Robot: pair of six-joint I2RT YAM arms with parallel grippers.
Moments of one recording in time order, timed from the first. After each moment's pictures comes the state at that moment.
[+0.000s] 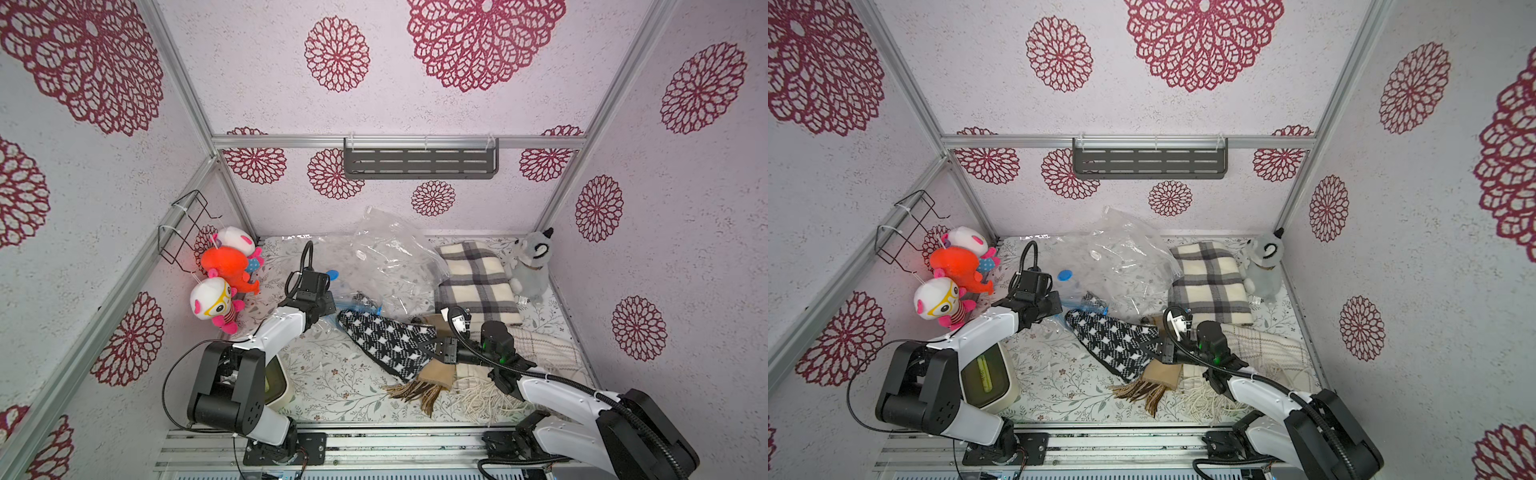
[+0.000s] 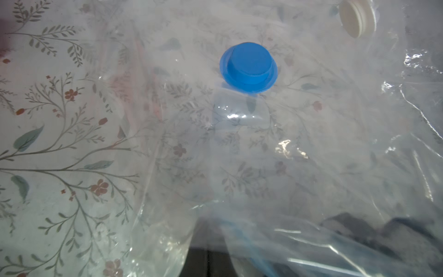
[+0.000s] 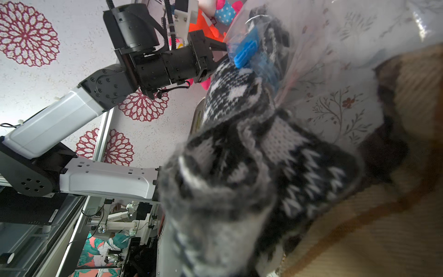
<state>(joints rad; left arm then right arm) -0.20 1.52 0.90 -0.28 -0.20 -0.43 0.57 1.13 0.30 0.56 -0.75 0.93</state>
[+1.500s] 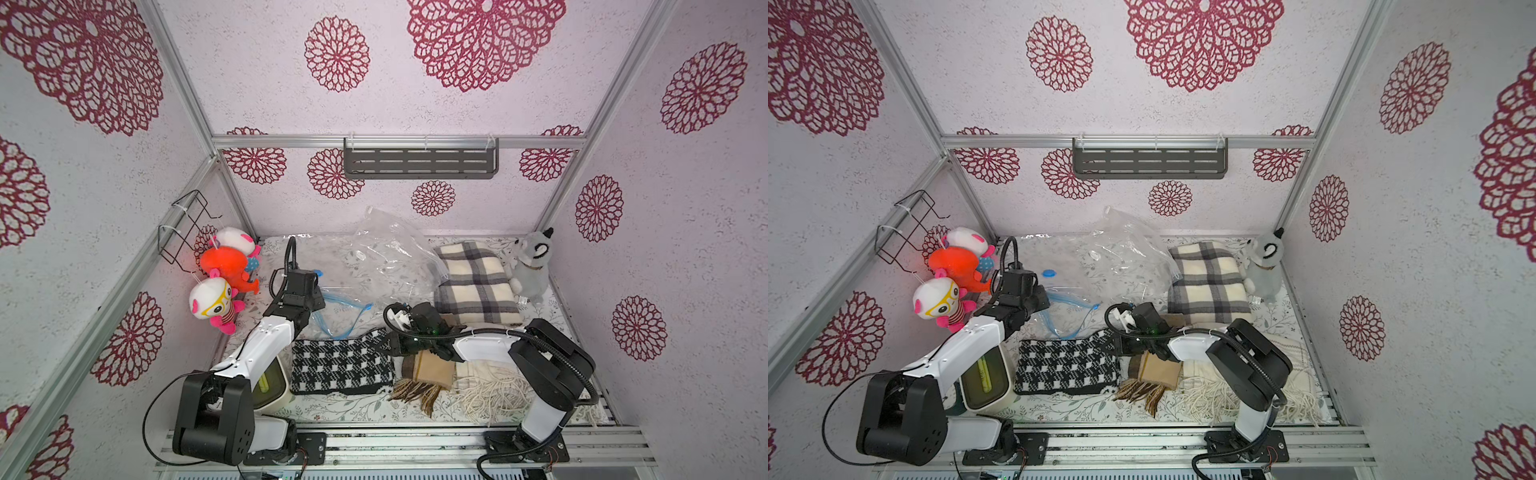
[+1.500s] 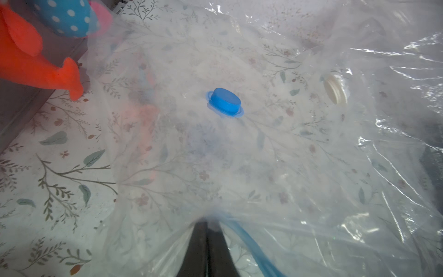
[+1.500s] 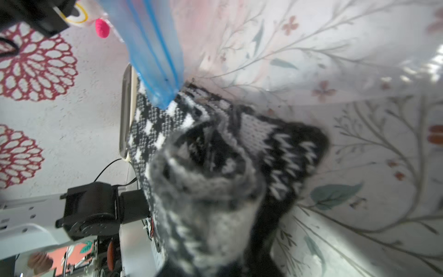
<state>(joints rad) -0.18 1.36 0.85 -0.23 -0.26 -0.43 0.82 1.74 0.83 0.22 -0.54 0.75</state>
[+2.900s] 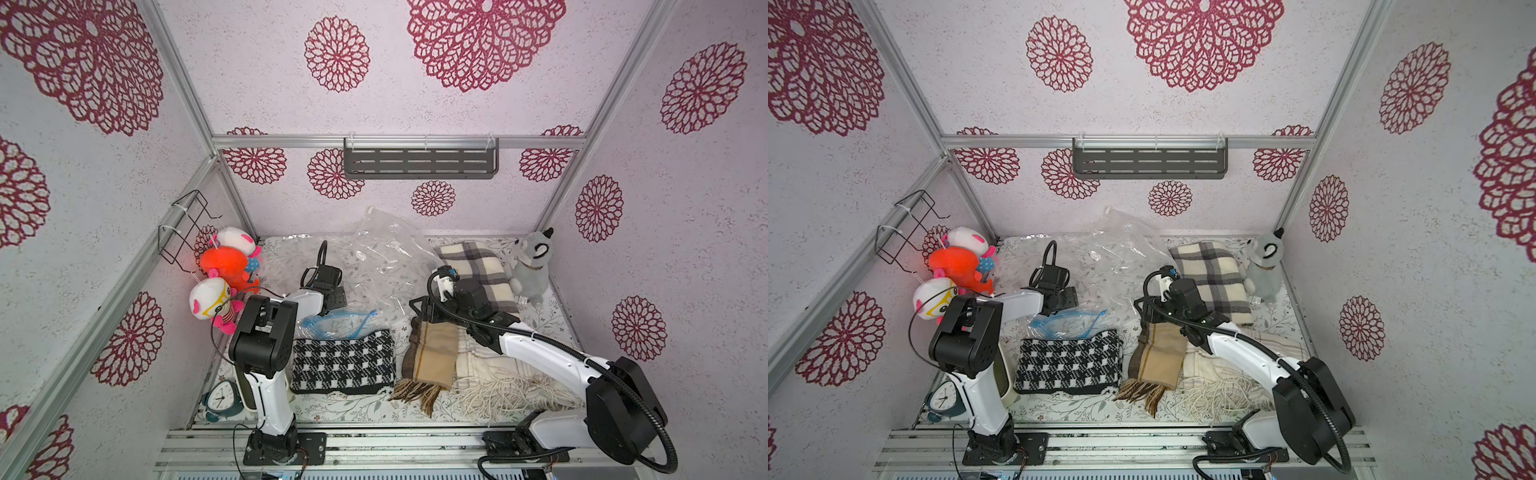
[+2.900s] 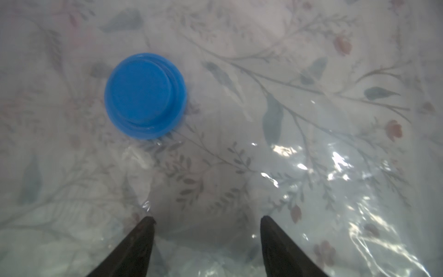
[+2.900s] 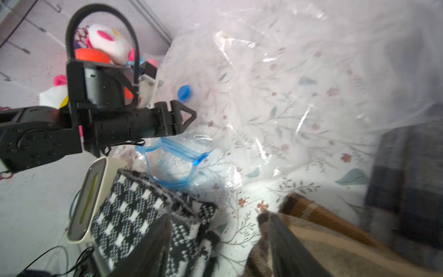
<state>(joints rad) -0.20 1.93 1.09 -0.15 -0.22 -0.42 0.59 1.36 0.84 0.01 -0.21 0.52</state>
